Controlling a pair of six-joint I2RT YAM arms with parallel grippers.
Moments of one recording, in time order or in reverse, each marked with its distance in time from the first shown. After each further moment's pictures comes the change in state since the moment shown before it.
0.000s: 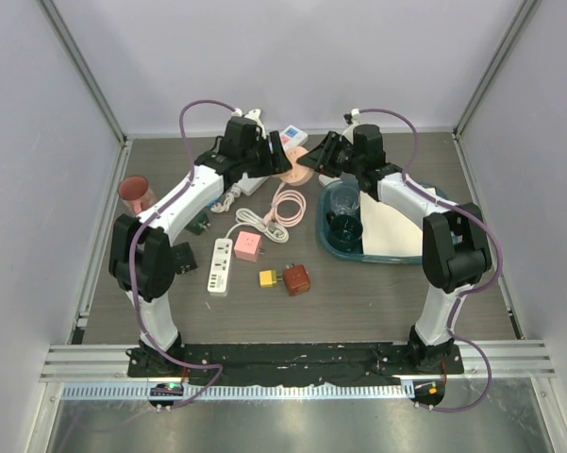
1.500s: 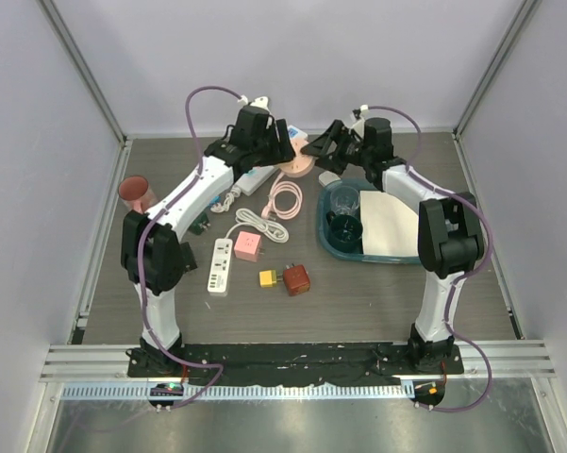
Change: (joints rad) left arm -0.043 0.091 0.198 -0.089 -0.151 0.006; right arm -0.092 0.121 0.100 0.047 -0.191 0.120
